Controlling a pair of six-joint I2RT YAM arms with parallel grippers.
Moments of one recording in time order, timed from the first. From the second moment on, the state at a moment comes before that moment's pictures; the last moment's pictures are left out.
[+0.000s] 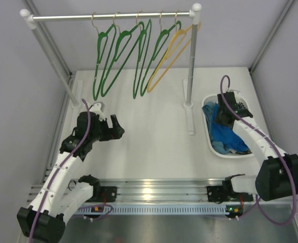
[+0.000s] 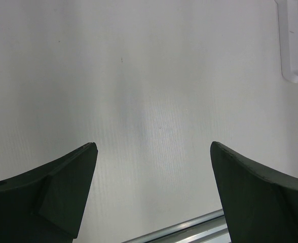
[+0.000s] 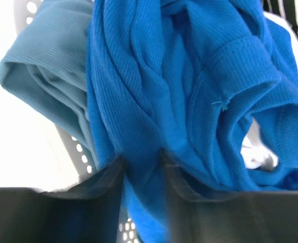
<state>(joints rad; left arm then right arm) -0.25 0.83 0.76 -0.57 0.14 -0.37 0.20 1.28 0.95 -0.59 0.36 0.41</state>
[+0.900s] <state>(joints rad) -0.25 0.84 0.76 -0.58 0.14 -0.37 0.68 1.13 1.60 -0.86 0.29 0.43</state>
